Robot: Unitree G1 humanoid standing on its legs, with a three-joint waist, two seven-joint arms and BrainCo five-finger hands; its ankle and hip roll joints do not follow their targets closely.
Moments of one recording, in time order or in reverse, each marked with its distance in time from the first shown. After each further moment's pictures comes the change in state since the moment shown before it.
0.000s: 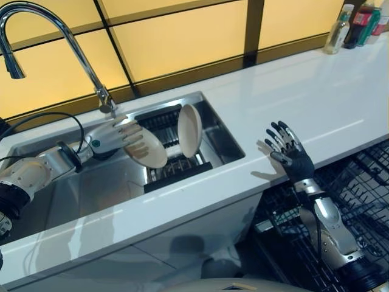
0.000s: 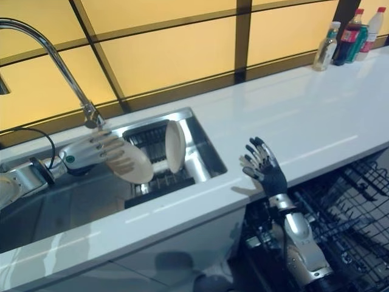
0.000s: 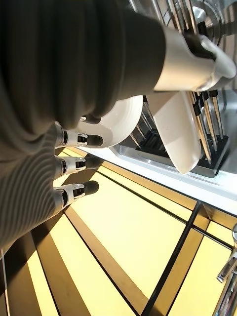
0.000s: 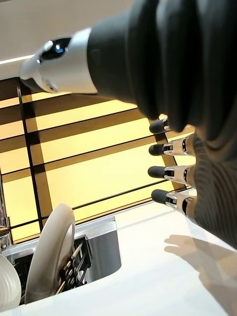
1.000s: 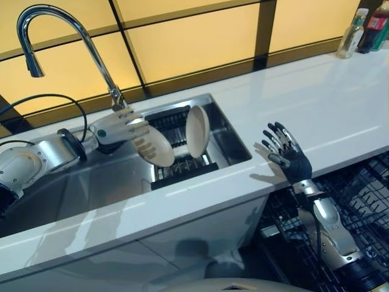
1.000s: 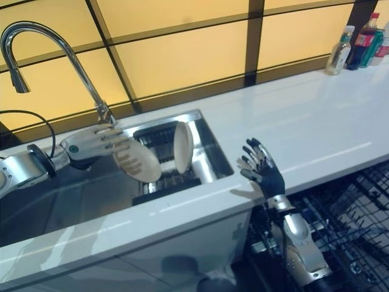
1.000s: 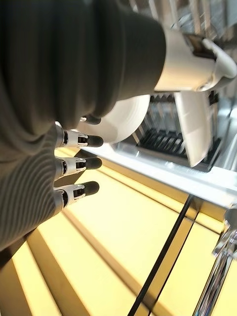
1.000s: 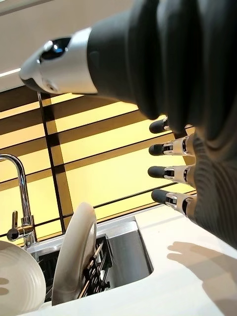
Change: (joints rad) left arm 0.002 0.132 0.066 -0.325 -0.211 -0.063 -0.376; right arm 0.000 0.001 0.001 0.000 0.001 0.004 0.028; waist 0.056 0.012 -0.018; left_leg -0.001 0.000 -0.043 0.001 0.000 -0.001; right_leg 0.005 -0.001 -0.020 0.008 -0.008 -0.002
